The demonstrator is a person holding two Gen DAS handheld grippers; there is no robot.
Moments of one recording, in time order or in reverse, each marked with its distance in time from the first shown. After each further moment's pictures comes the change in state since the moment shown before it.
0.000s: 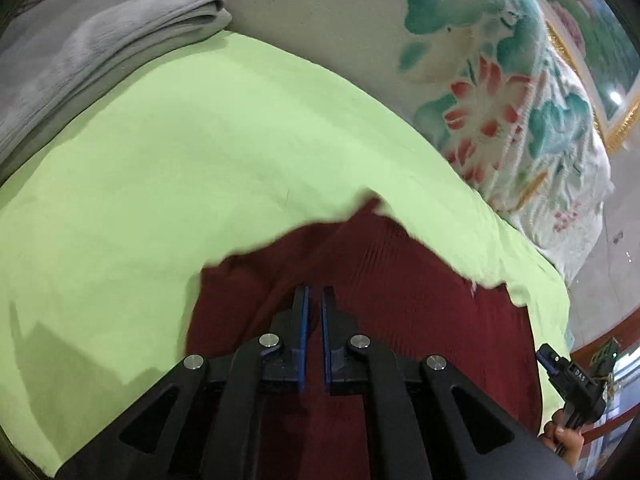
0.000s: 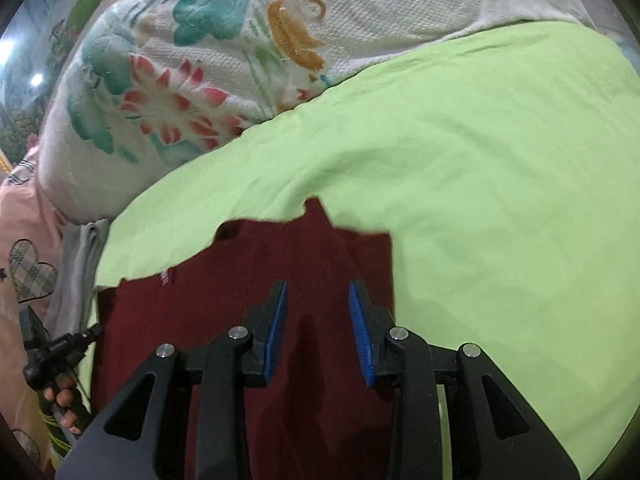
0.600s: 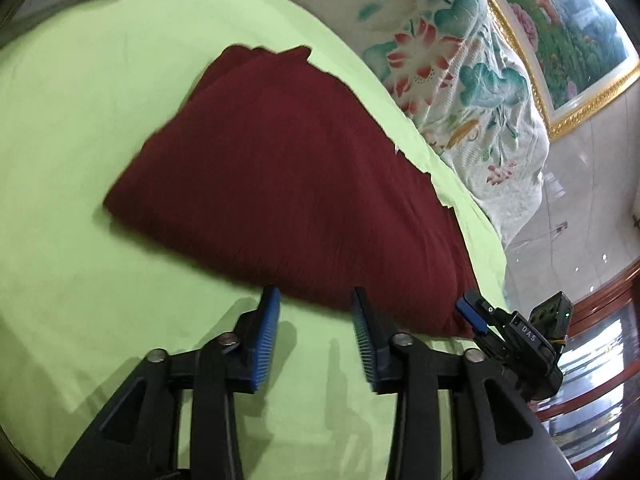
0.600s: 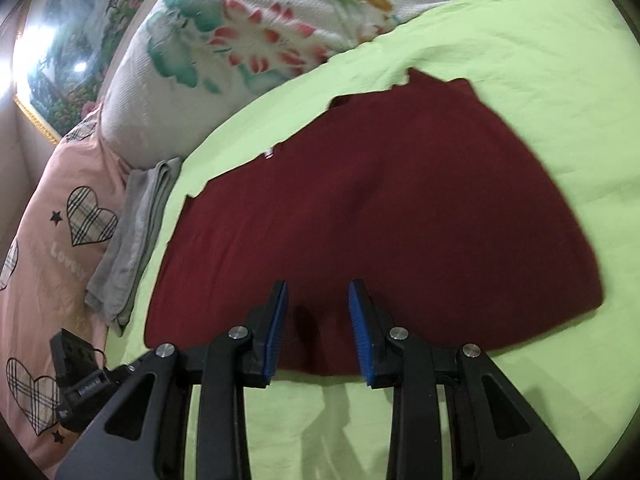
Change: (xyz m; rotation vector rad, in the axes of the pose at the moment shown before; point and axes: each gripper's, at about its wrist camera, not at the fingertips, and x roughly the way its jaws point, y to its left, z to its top) left arm -0.090 0.011 -0.181 -0.109 0.091 -0.222; right arm -0.041 0.060 -0.122 -0.014 0.081 0.195
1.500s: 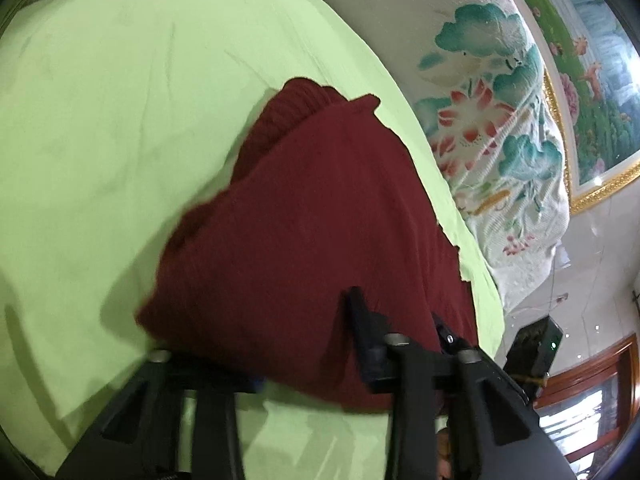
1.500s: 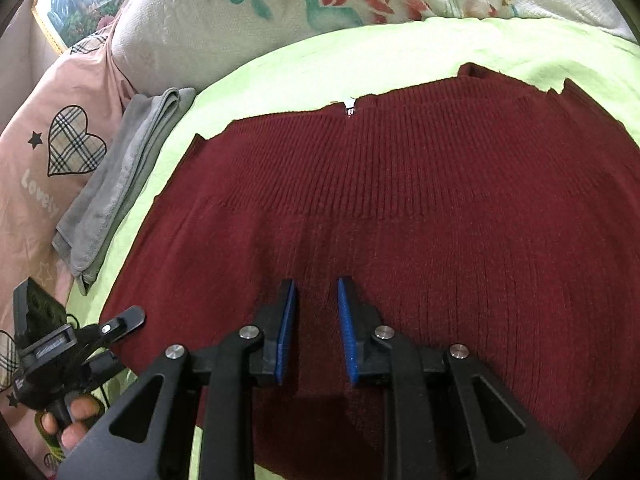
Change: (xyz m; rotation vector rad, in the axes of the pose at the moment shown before) left arm 0.030 0.032 0.056 -0.196 -0.107 0.017; right arm 0.108 0.066 0.015 -0.226 0.133 -0.047
